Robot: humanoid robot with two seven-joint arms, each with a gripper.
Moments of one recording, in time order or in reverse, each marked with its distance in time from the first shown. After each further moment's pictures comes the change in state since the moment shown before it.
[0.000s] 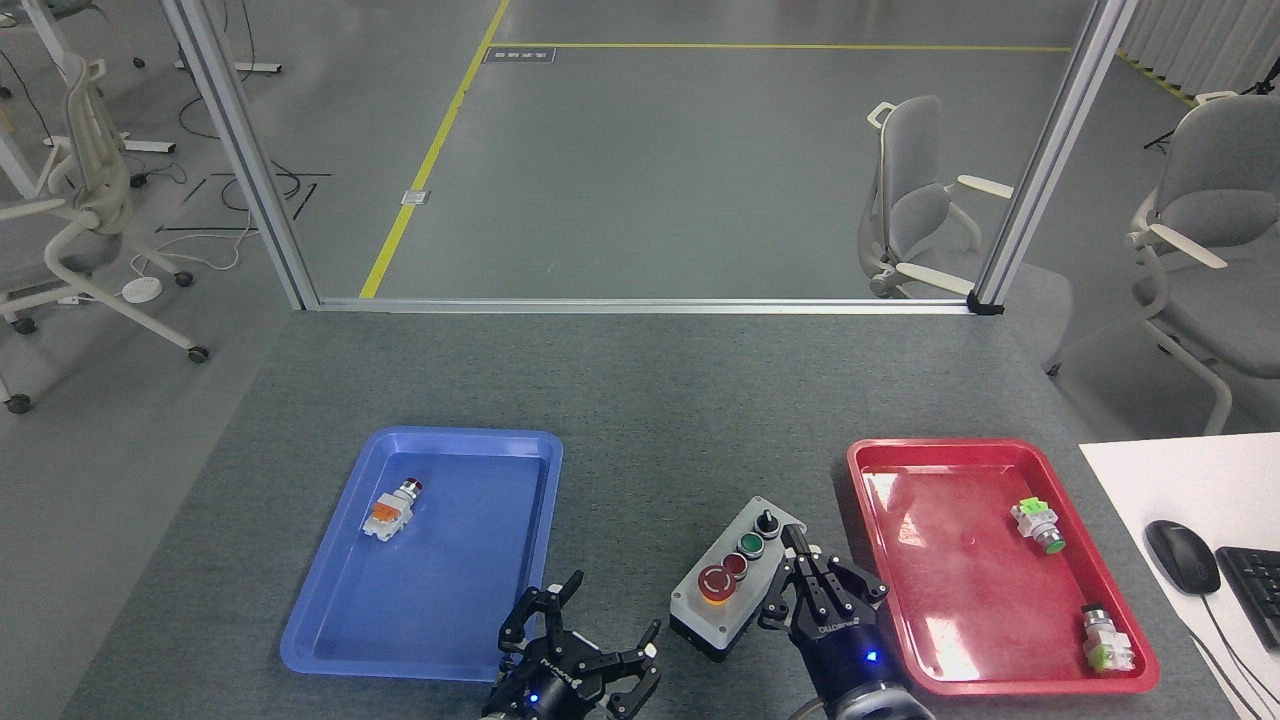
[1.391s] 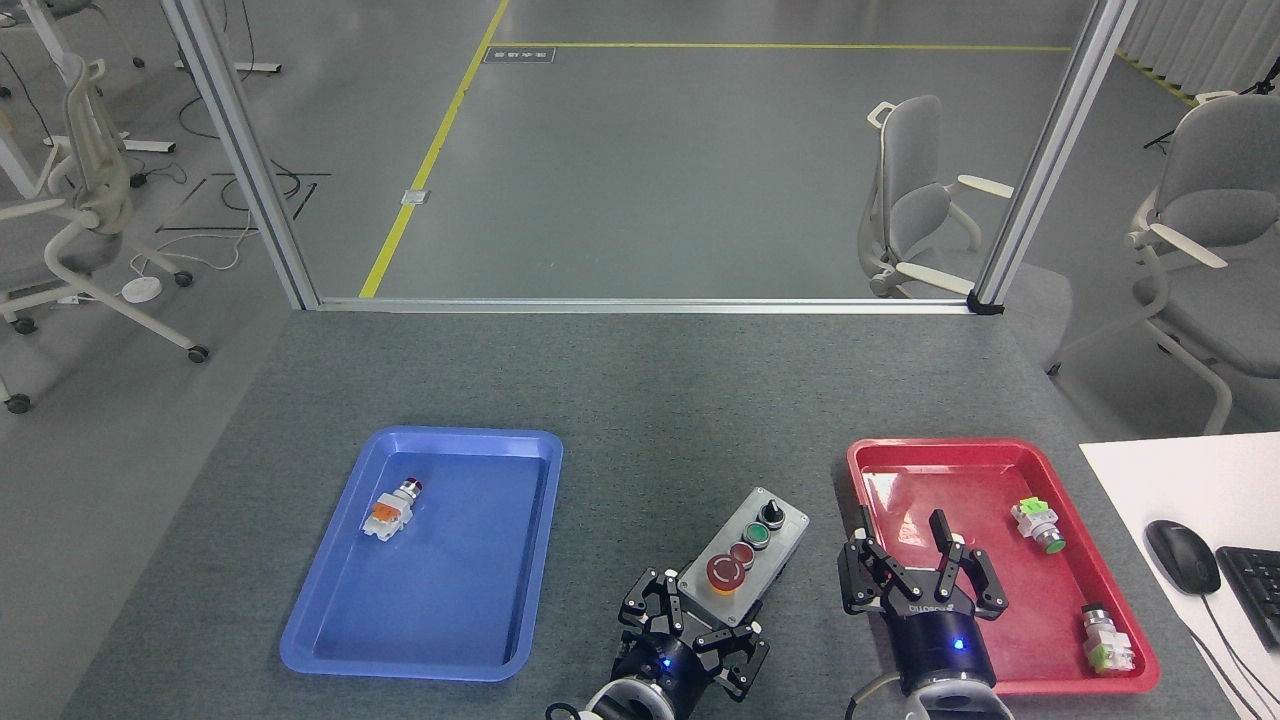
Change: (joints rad) left arm -0.237 -0.341 -0.127 0.462 -0.009 0.060 -0.007; right arm -0.004 -0.072 -0.119 -0.001 -0.049 0.128 -0.074
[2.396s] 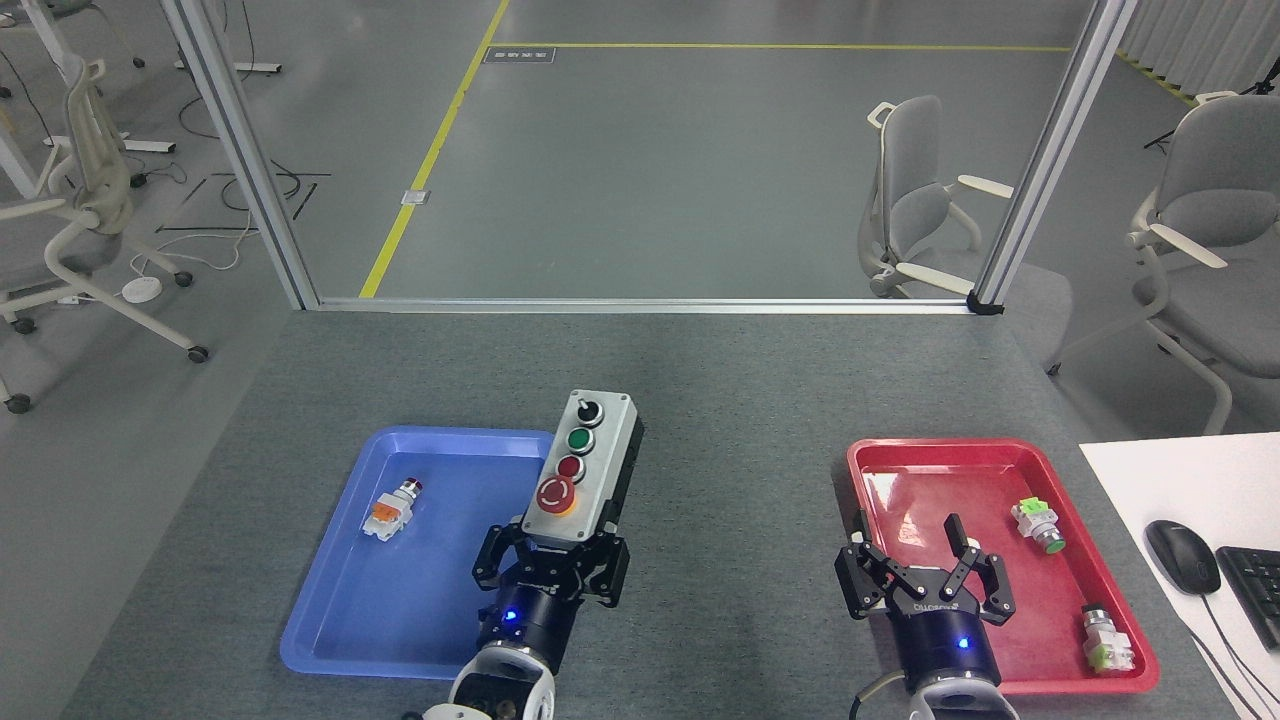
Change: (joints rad) left arm 0.199 0.051 0.524 -0.341 -0.003 -0.149 0.077; right arm -0.002 -0.005 -0.007 0.001 0.000 0.002 0.000
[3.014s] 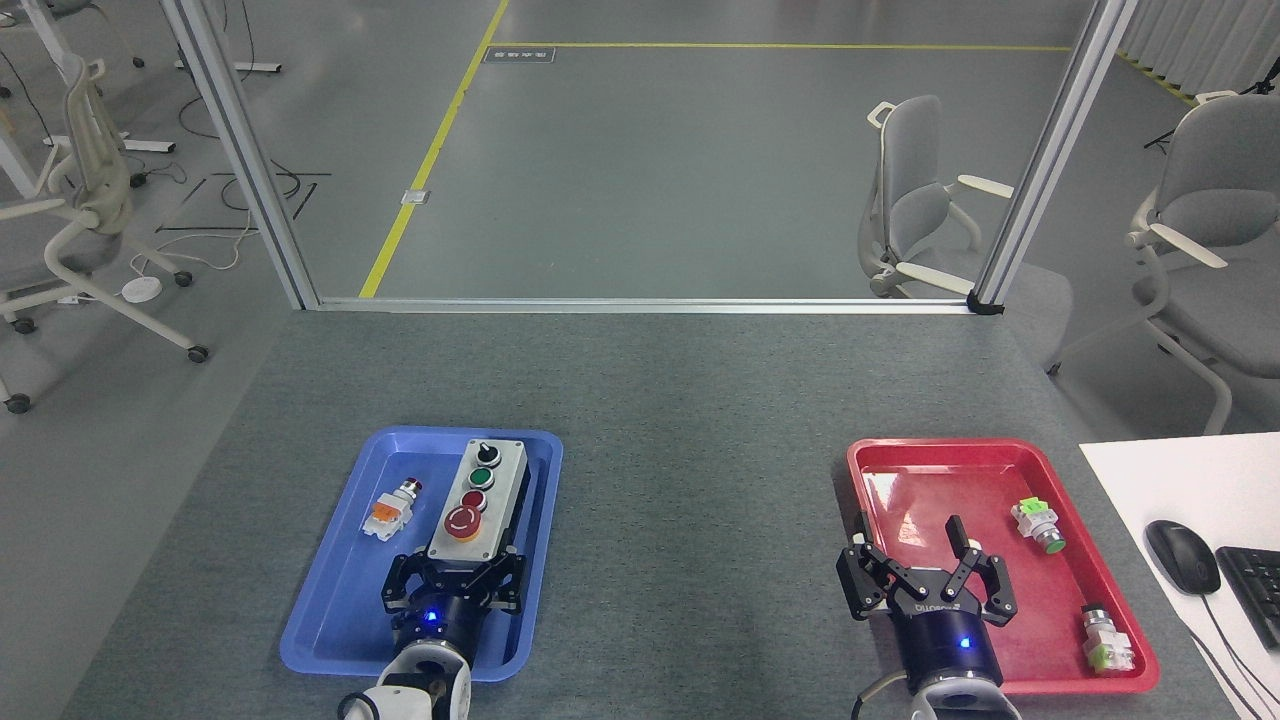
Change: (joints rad) left arm -0.108 0.081 0.160 0.326 -0.084 0.050 -0.004; right arm 0.000 -0.004 0.000 0.000 0.000 -0.001 0.003
